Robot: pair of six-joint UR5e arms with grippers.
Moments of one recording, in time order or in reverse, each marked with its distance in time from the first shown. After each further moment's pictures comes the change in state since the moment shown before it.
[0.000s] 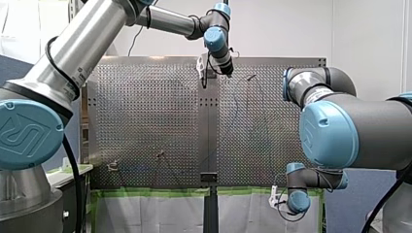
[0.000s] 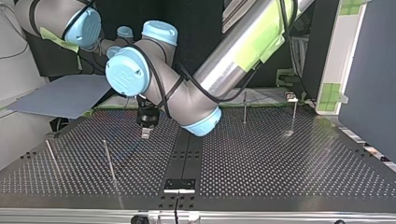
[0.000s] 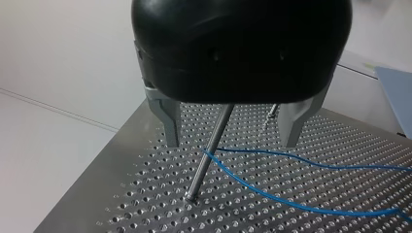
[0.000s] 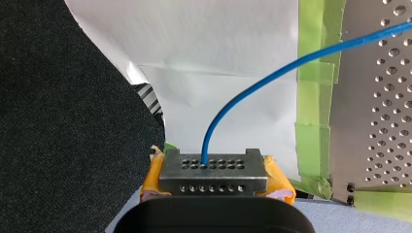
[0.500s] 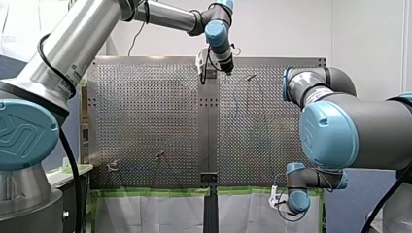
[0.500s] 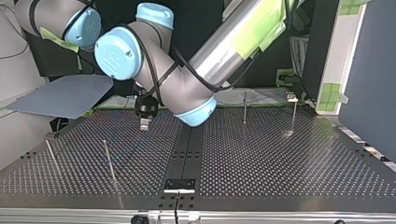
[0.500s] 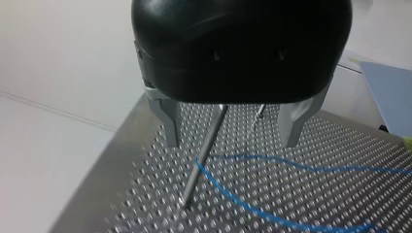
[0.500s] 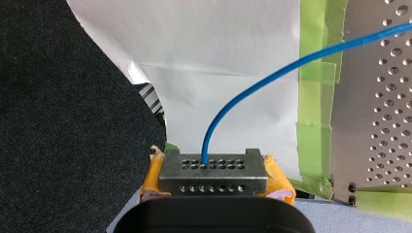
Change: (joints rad) left arm -0.050 0.043 -0.037 -0.026 -0.078 0.018; right arm 0.000 0.000 -0.001 0.004 0.000 0.000
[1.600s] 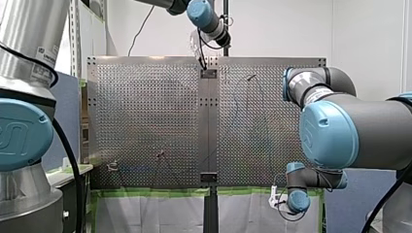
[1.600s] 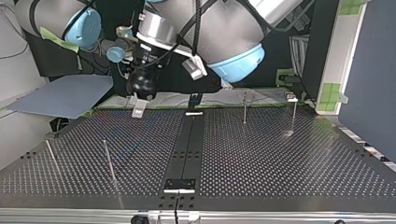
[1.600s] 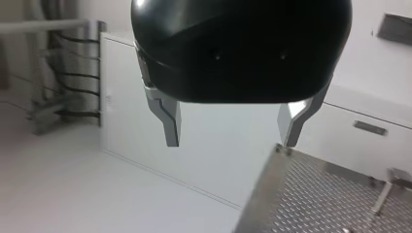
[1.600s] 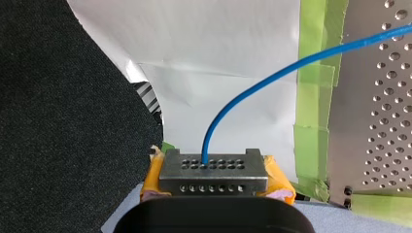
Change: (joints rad) left arm -0.036 0.299 -0.299 0.294 0.071 -0.127; right arm 0.000 0.000 -0.006 0.004 0.002 -0.021
